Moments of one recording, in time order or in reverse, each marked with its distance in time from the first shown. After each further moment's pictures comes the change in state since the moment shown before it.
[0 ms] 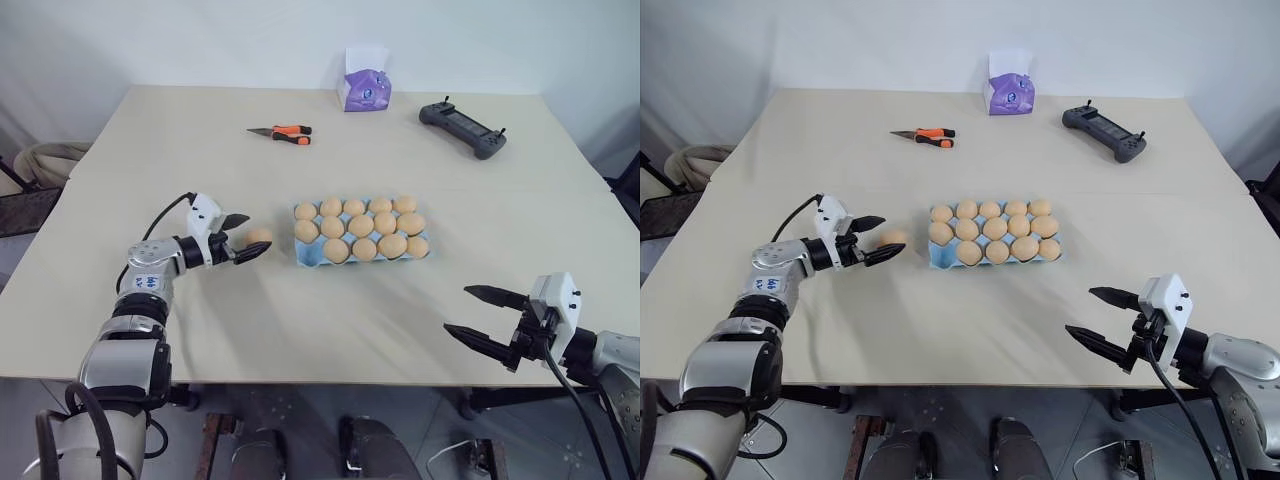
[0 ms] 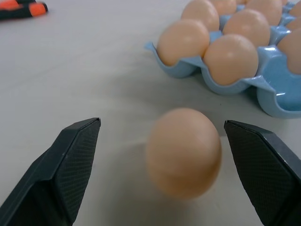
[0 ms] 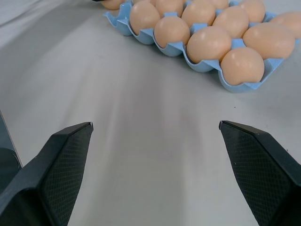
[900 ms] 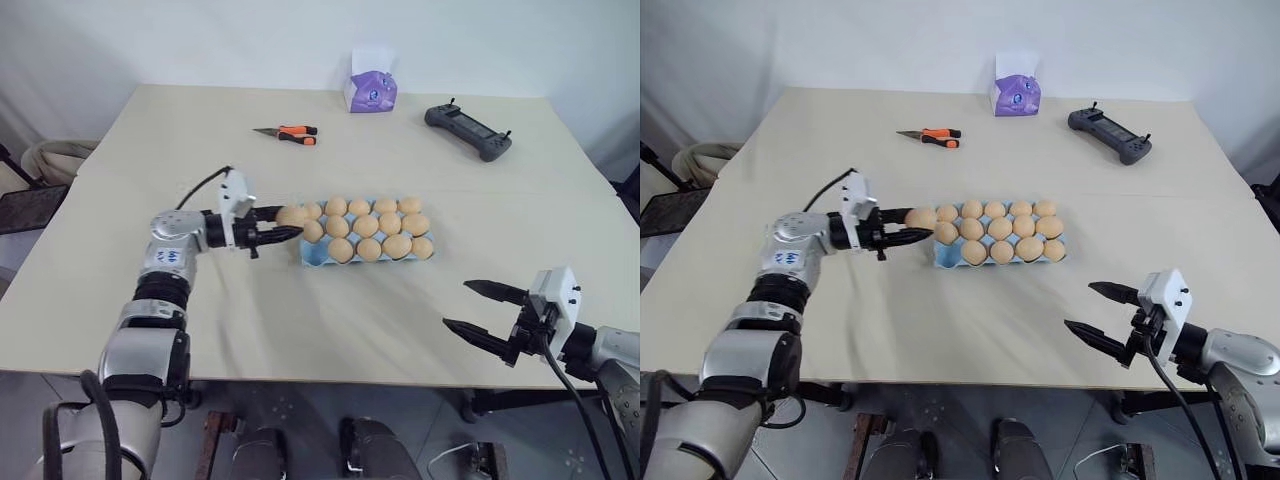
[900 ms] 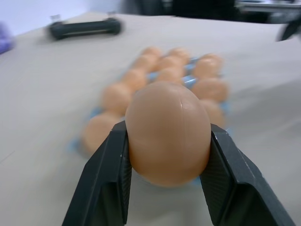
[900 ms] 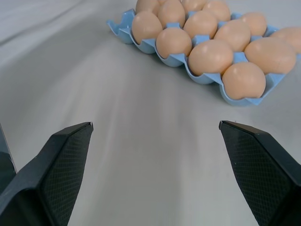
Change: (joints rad) left arm -0.052 -0.090 -0.024 -0.229 -0.057 0.105 -0.284; right arm -0.025 0.003 0.006 -0.001 0.000 0.000 -0.010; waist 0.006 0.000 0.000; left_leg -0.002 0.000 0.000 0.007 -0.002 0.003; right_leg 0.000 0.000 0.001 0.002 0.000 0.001
